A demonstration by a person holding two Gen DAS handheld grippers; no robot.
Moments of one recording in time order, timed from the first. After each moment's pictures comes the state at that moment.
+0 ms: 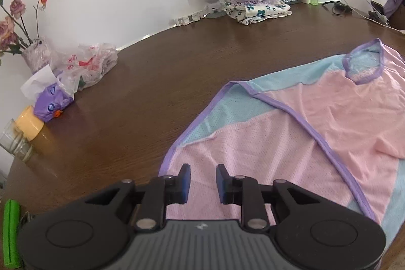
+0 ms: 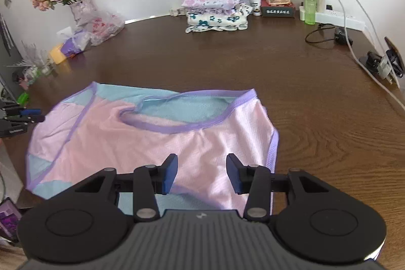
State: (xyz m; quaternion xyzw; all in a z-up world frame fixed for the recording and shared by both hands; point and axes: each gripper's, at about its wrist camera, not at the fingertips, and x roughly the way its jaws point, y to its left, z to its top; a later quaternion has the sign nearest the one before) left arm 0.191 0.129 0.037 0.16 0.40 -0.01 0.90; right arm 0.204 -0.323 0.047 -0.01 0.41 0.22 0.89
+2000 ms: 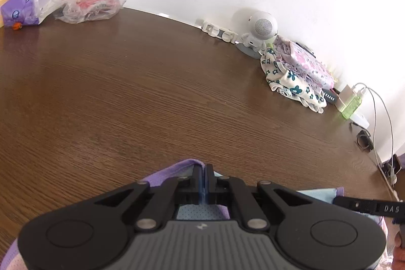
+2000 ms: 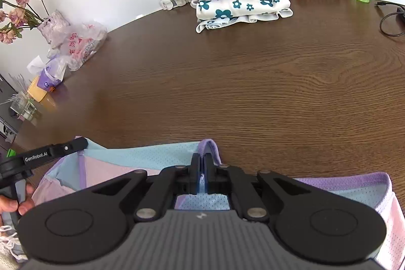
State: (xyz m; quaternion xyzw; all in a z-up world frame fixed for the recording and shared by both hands) left arm 0.321 0.130 0.005 -0.19 0.37 0.01 0.91; right arm 0.358 -0.190 0.008 0.10 0.46 0.22 0.85
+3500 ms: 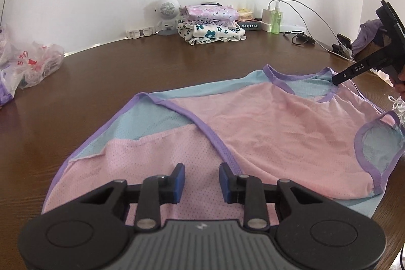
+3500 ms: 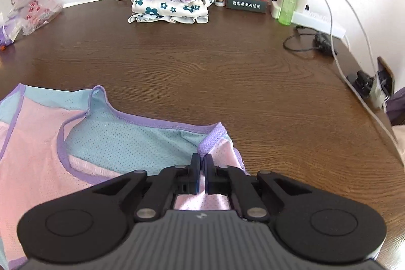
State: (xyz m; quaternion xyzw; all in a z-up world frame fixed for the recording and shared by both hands) left arm 0.186 0.069 0.007 0.06 0.35 -0.12 0.93; right arm 0.301 -0.272 0.020 -0.06 0.43 0.10 0.89
